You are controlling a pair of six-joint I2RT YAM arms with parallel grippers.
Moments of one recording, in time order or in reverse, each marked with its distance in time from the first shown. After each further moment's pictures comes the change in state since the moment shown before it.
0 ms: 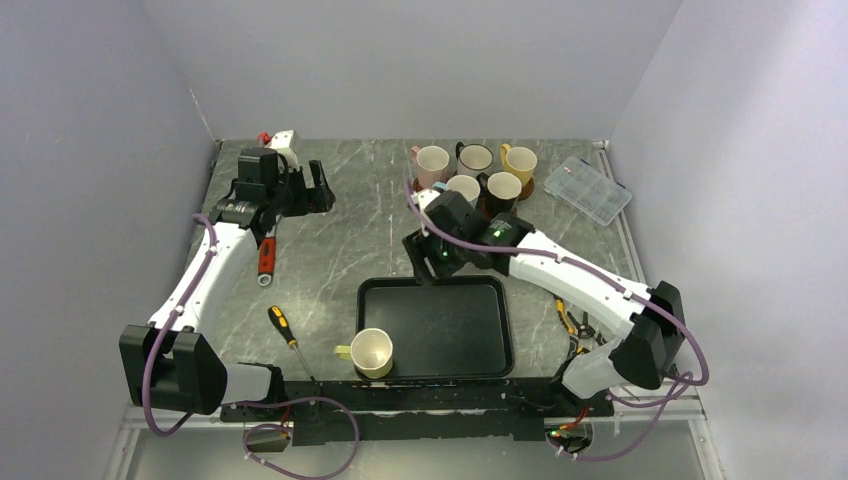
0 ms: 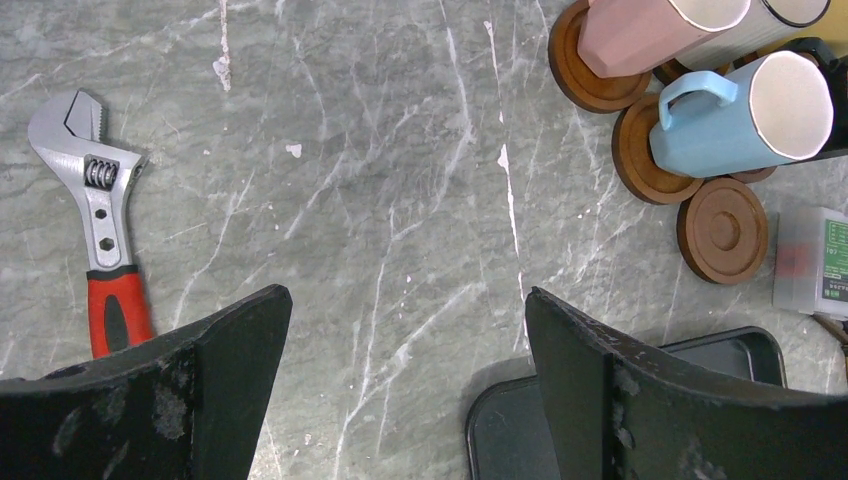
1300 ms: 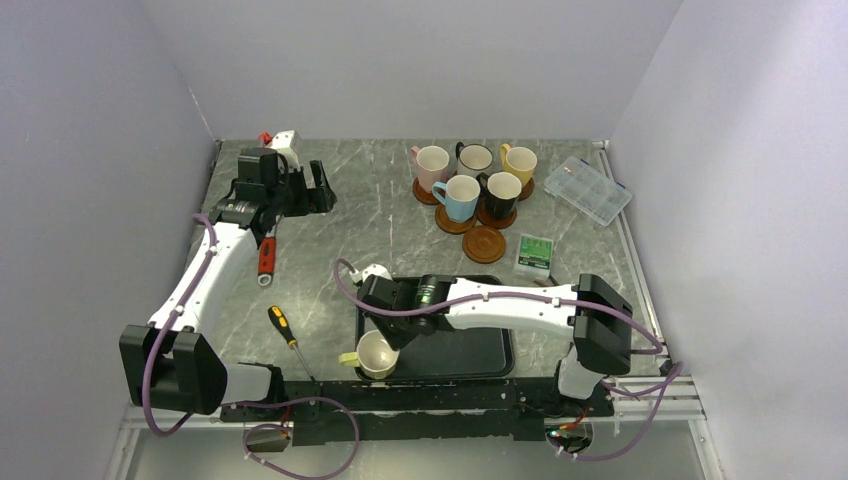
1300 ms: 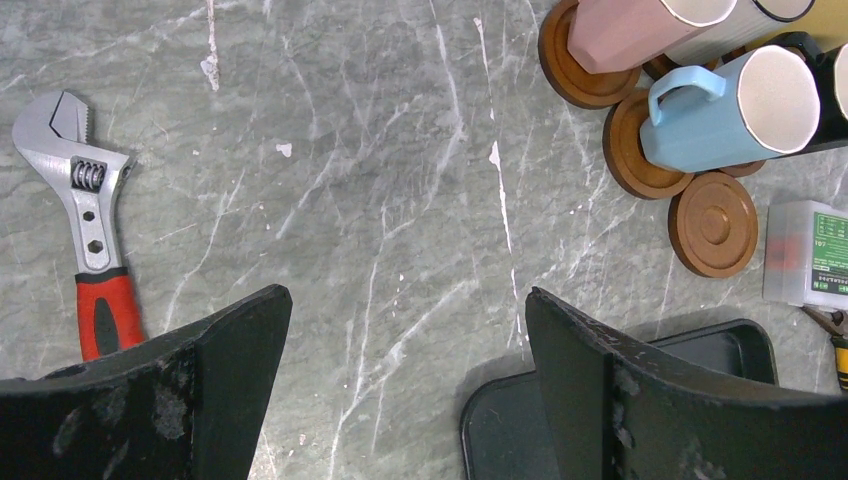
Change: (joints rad) left arm 0.000 0.000 0.000 0.000 0.019 -0.001; right arm 0.452 0.218 -0.043 0.050 0.105 0.313
